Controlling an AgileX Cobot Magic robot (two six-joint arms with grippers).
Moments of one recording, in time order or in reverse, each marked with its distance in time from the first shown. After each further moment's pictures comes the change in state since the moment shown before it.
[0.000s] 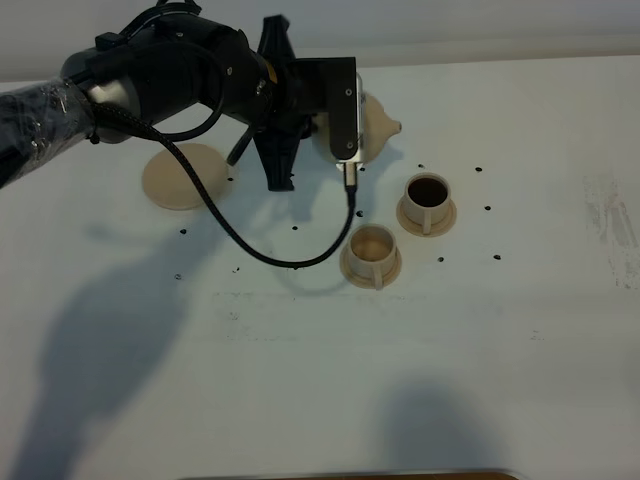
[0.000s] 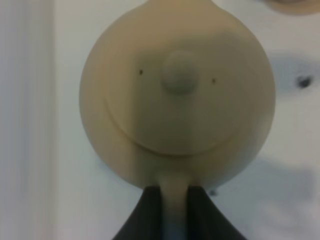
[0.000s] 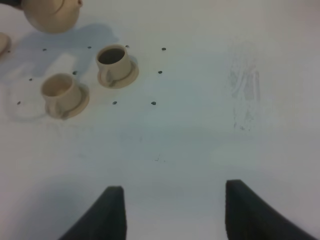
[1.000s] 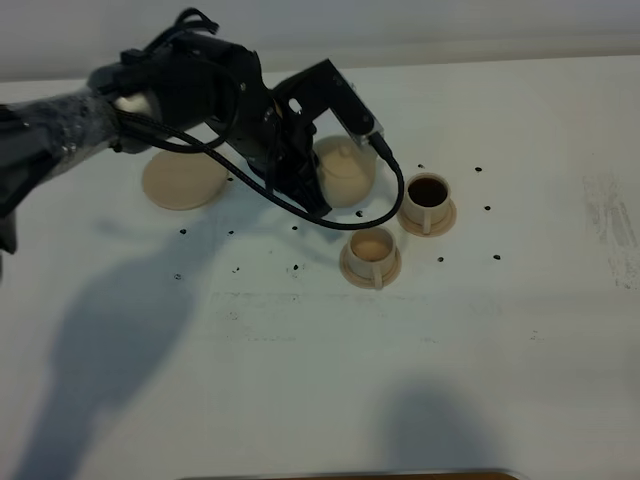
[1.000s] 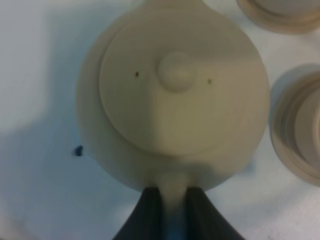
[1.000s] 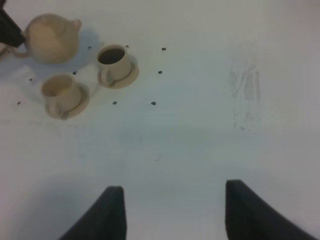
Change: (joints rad) left arm 0.000 0.071 0.000 -0.058 0.139 -0.527; right arm 0.000 0.000 0.000 0.000 0.000 0.000
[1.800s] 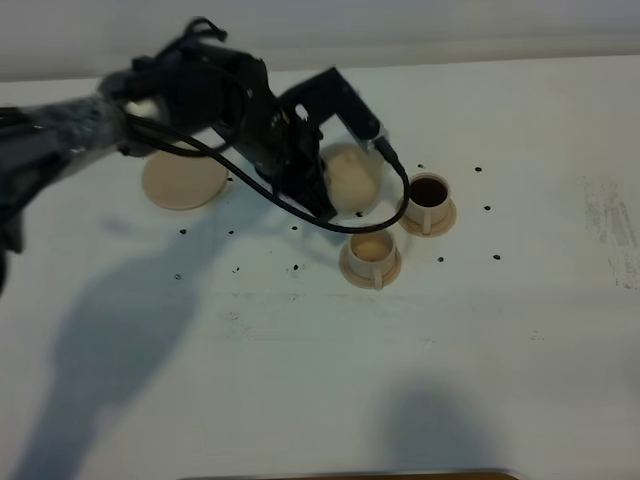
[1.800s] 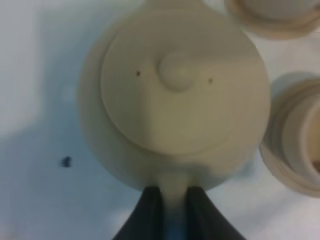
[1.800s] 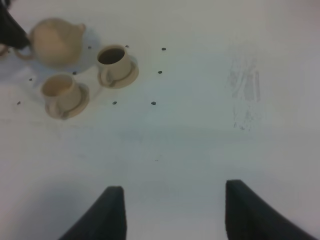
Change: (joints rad) left arm -0.009 -0.031 -0.001 -0.027 0.002 0.037; right arm 0.000 0.000 0.000 0.000 0.000 0.000
